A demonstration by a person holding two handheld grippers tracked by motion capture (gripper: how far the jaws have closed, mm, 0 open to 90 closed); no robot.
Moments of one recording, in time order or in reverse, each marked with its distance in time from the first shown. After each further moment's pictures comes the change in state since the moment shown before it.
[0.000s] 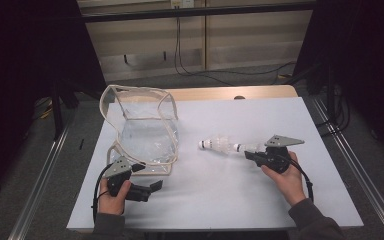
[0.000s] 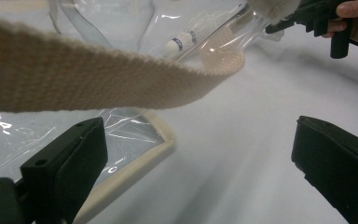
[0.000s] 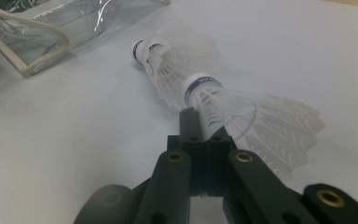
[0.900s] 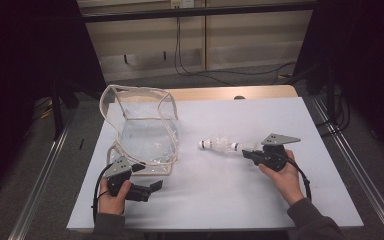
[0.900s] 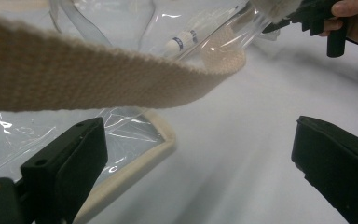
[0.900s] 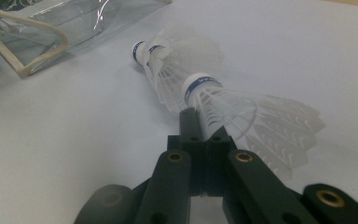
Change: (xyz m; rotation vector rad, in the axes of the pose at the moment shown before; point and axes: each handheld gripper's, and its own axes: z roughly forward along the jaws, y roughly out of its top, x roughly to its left) left arm 0.000 0.000 0.000 0.006 0.003 0.003; right arm 0.000 0.004 0.008 0.008 0.006 -0.009
